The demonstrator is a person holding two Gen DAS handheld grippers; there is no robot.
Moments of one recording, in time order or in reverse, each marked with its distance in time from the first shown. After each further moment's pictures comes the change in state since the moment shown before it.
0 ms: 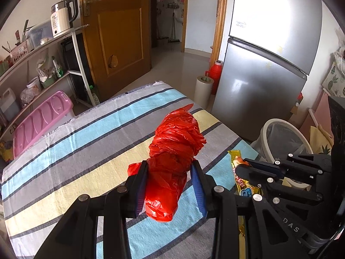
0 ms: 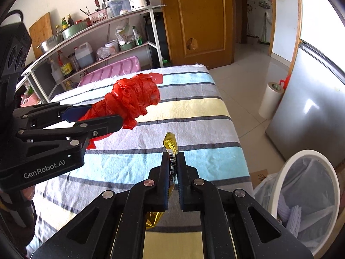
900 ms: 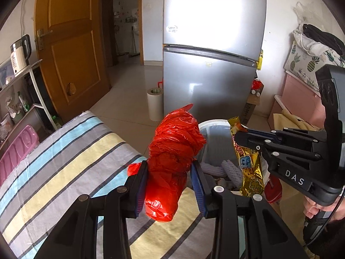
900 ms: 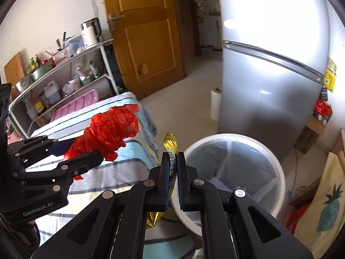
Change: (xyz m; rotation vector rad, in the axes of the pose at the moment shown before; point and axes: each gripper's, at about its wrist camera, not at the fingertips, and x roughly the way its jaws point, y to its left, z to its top) left arm -0.023 -0.165 0.006 0.189 -0.072 -0.174; right arm -0.126 -0.127 -0.049 0.203 -0.147 -0.199
